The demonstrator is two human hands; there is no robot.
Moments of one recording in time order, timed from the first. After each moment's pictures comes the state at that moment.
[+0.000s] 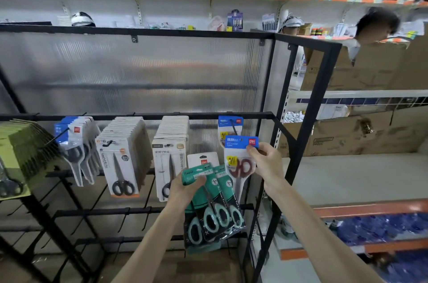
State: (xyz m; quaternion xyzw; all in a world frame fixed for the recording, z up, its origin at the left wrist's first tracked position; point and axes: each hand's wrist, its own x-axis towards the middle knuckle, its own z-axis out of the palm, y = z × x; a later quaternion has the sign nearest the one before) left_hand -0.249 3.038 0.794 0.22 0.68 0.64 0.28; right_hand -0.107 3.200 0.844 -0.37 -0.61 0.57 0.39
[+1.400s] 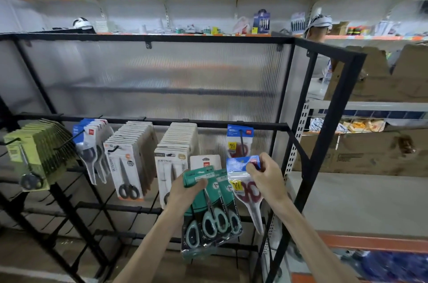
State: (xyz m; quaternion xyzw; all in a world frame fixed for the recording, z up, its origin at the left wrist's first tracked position) left_hand -0.257 3.062 0.803 0.22 0.74 0.61 0.21; right_hand -0.107 3.220 0.847 -0.27 -0.75 0.51 0.34
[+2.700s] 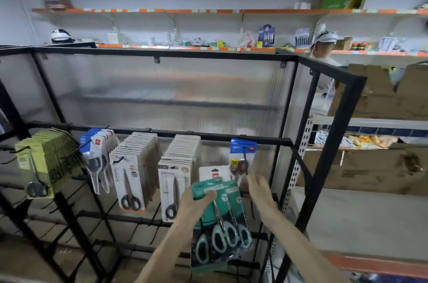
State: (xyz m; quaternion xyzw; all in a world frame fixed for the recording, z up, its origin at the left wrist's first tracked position) left_hand -0.234 3.072 0.821 0.18 0.70 0.65 0.24; right_hand -0.140 3.227 0.830 -0.37 -0.67 0.59 0.24
